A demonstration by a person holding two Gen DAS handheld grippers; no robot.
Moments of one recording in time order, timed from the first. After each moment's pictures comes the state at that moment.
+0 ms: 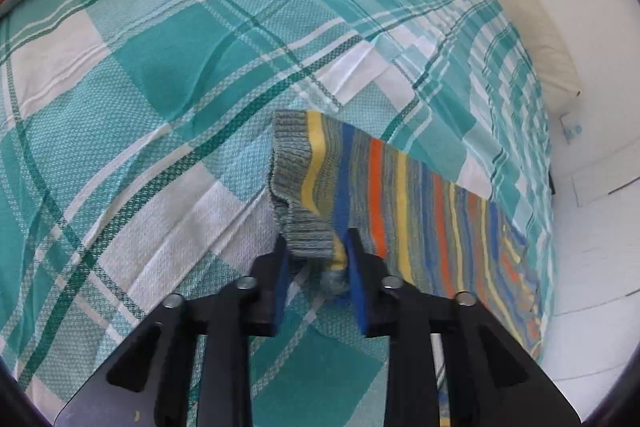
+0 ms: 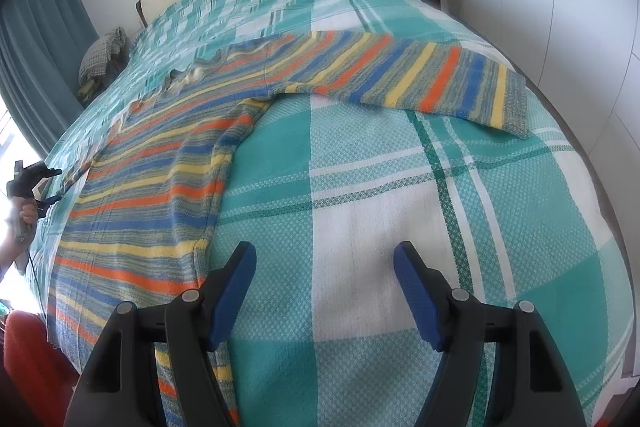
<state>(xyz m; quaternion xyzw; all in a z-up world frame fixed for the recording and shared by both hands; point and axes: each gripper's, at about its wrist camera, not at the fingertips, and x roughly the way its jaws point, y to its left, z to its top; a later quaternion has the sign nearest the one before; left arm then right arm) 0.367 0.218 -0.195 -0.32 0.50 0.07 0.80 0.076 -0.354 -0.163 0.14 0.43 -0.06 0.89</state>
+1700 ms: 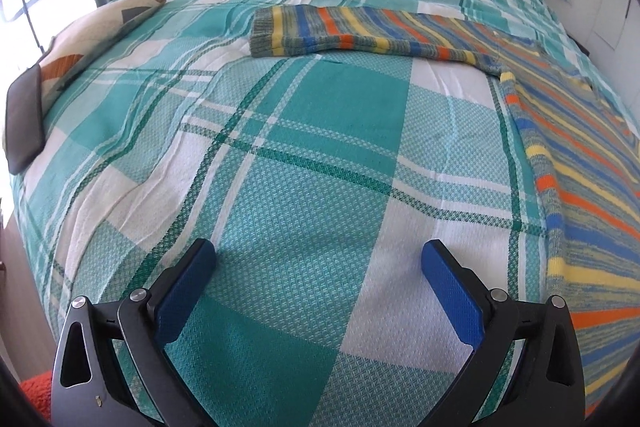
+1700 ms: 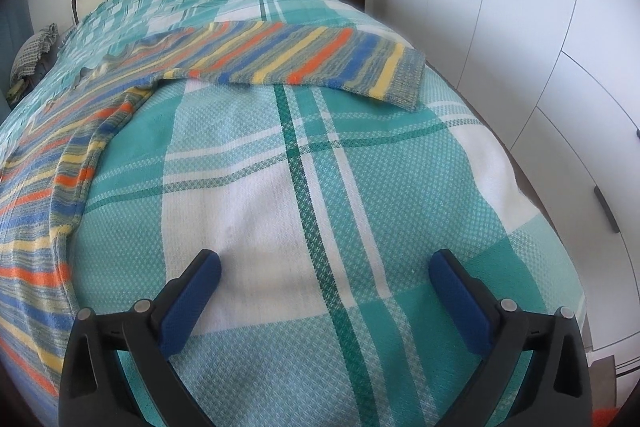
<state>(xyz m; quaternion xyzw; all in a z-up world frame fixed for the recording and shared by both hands) 0.196 0.122 -0.208 -0.05 0.46 0.09 0.88 0.057 -0.391 -0.191 0.08 0.44 -0.20 0.87</state>
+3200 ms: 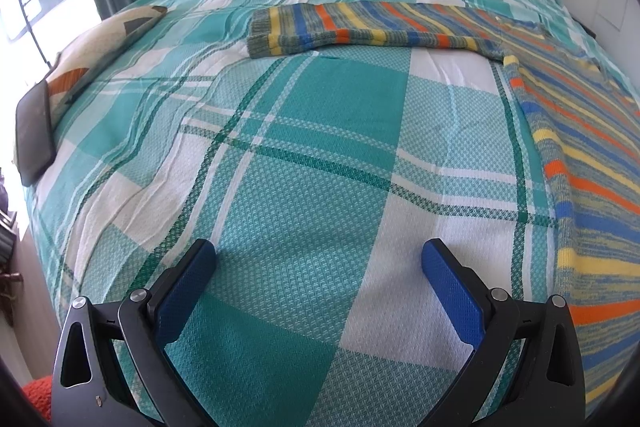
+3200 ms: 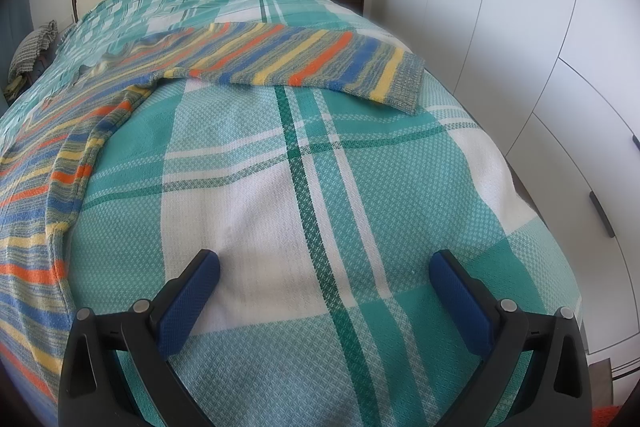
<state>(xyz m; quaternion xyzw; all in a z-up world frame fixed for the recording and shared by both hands) 0.197 0.115 -0.210 -0.02 0.47 0.11 0.88 0.056 -0.387 -0.191 0.08 0.43 -0.21 0.87</state>
